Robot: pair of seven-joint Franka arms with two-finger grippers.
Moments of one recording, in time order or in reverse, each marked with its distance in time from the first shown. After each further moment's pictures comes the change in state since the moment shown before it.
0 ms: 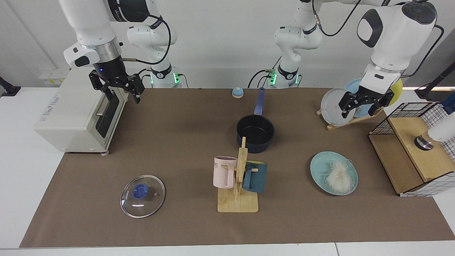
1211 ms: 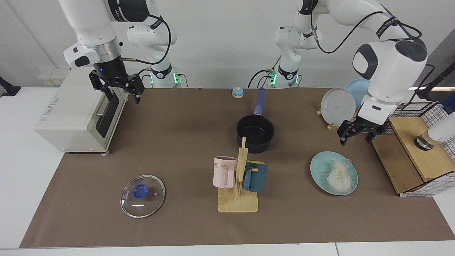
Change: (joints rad) left arm 0.014 0.196 0.014 0.041 -0.077 0.224 0.011; right arm 0.000 0.000 0.000 0.000 0.000 0.000 0.000
